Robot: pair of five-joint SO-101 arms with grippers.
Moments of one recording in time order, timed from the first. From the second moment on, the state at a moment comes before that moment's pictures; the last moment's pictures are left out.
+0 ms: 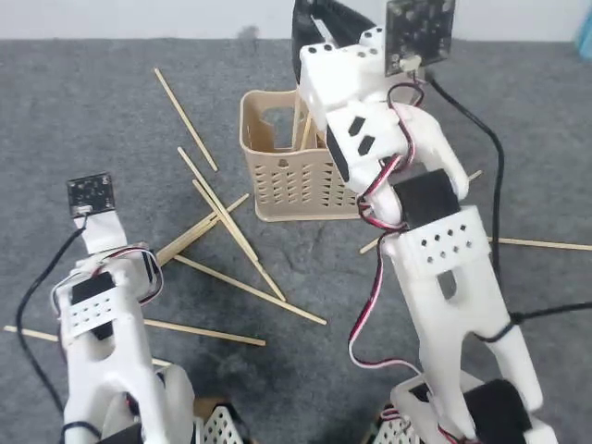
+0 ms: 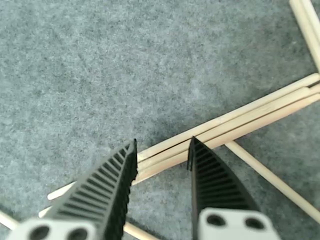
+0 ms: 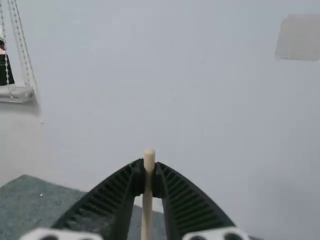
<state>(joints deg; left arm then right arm) -31.5 -35.6 70.3 39.5 -4.6 -27.3 -20.6 2.9 24.4 -5.8</state>
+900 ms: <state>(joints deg) -31.5 -35.6 70.3 39.5 -4.6 -28.0 -36.1 38.5 21.3 -5.8</state>
